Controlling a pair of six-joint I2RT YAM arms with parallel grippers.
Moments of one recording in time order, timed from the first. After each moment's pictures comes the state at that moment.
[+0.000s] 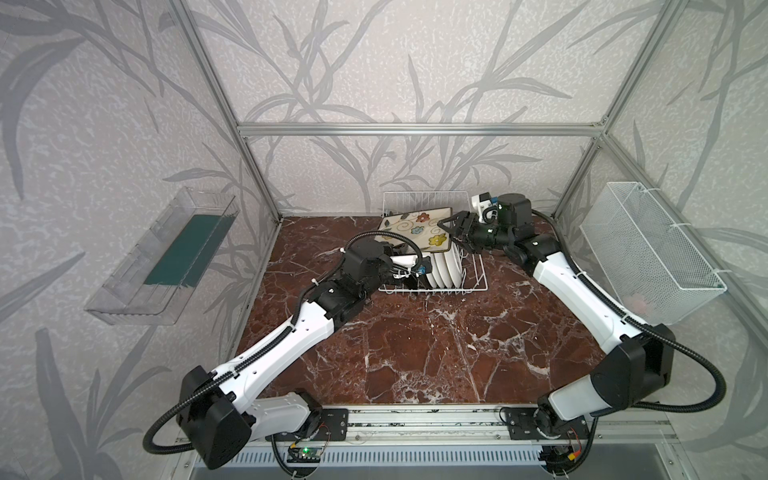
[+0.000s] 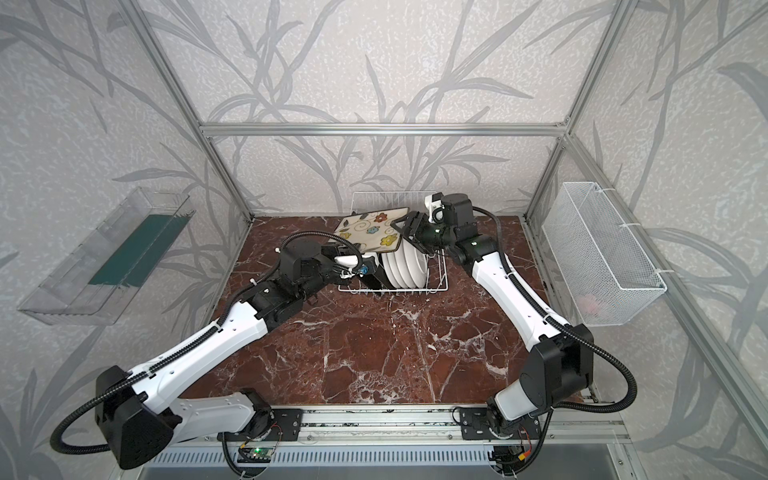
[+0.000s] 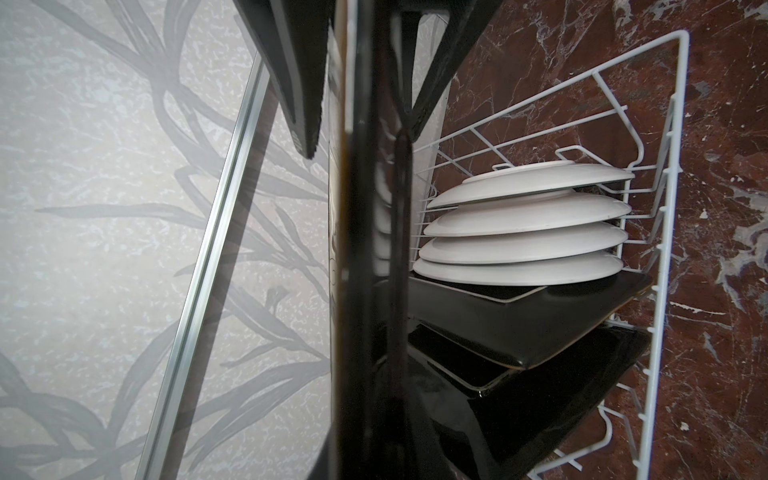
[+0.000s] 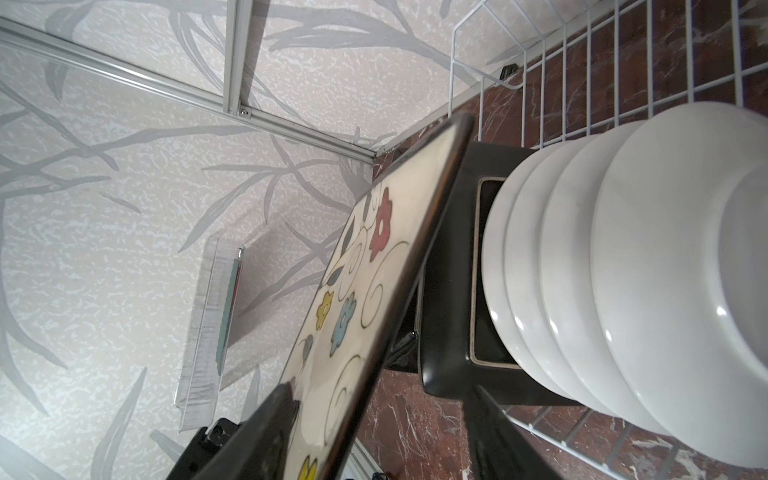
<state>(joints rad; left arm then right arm) -0.67 1.23 1.07 -0.12 -0.09 1.09 0.39 1.53 1.43 -0.34 -0.55 0.96</state>
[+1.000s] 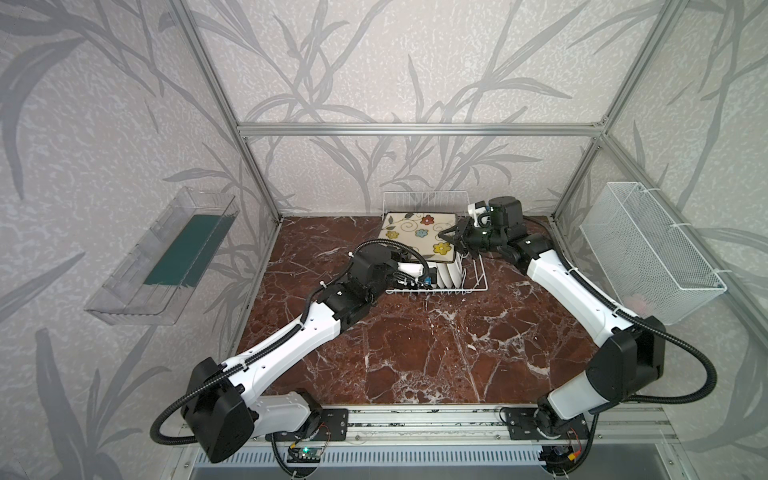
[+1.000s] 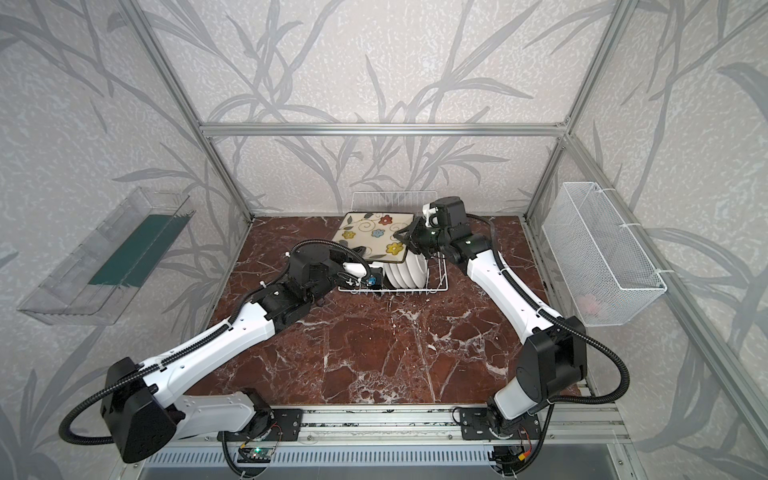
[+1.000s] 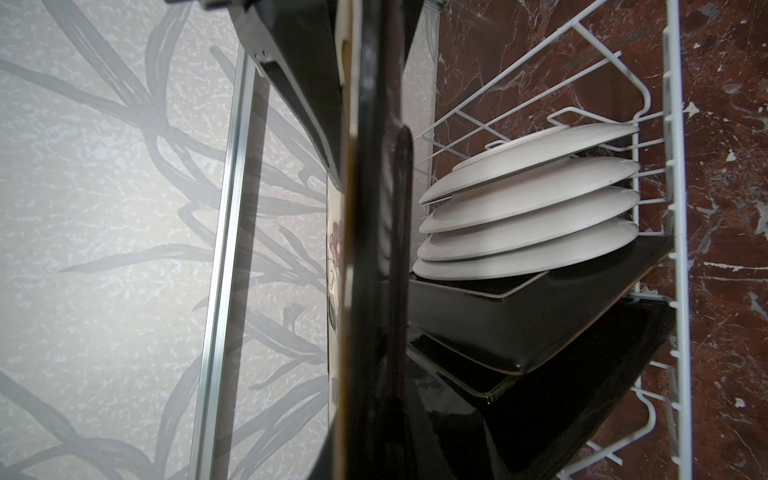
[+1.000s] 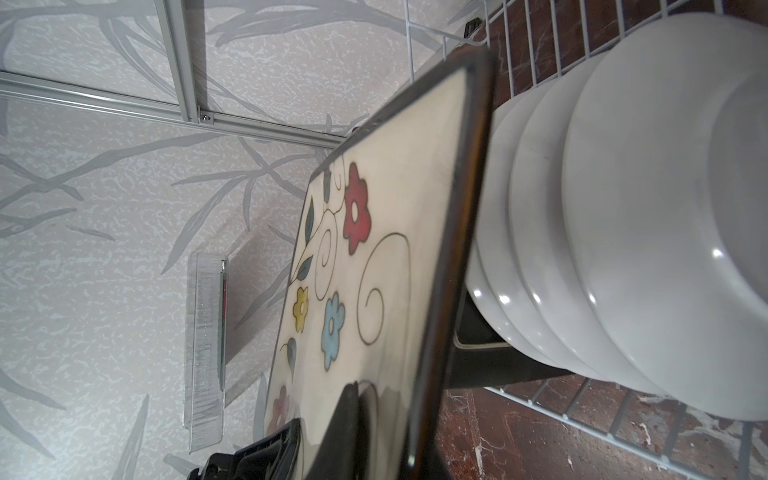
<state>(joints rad) -0.69 1.26 1.03 -0.06 -0.13 1.23 0.40 1.57 1.44 -0.38 -0.54 1.05</state>
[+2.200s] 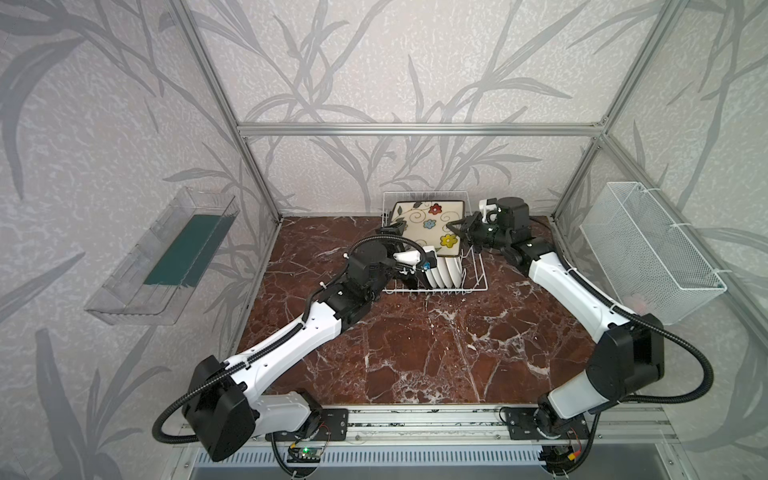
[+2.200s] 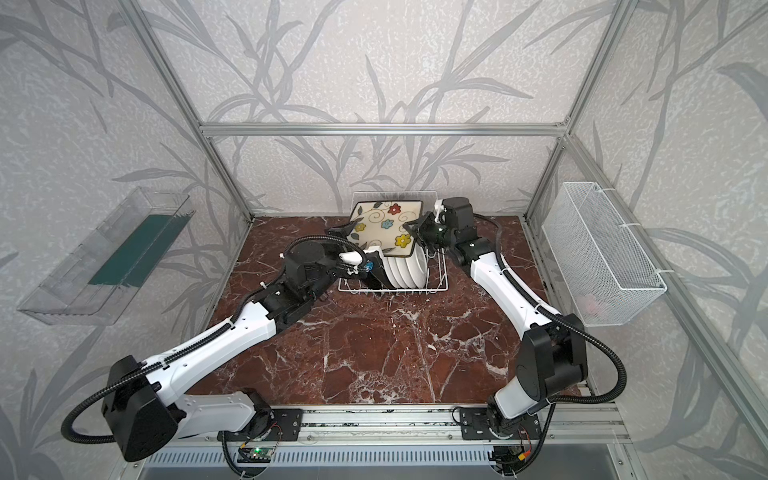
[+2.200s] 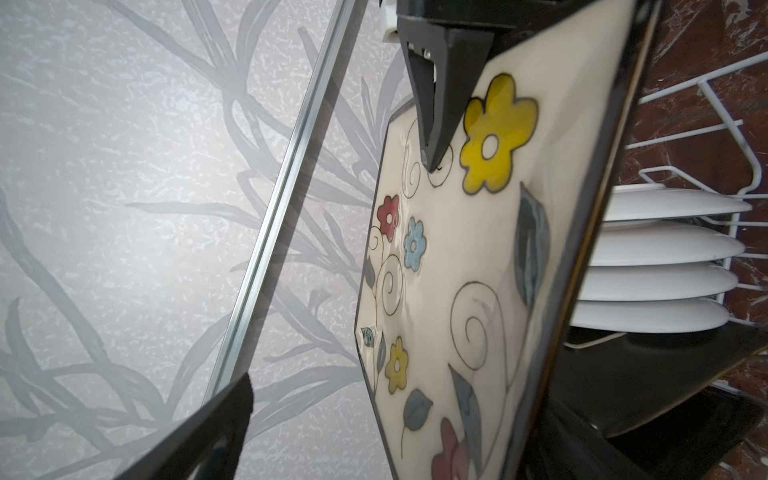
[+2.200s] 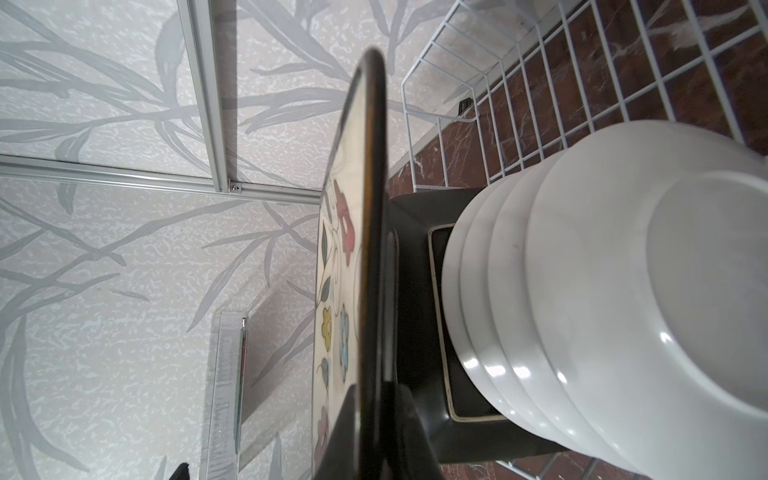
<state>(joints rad) -0.69 1.26 1.02 0.10 -0.19 1.06 0.33 1.57 1.36 -0.18 -0.47 1.15</state>
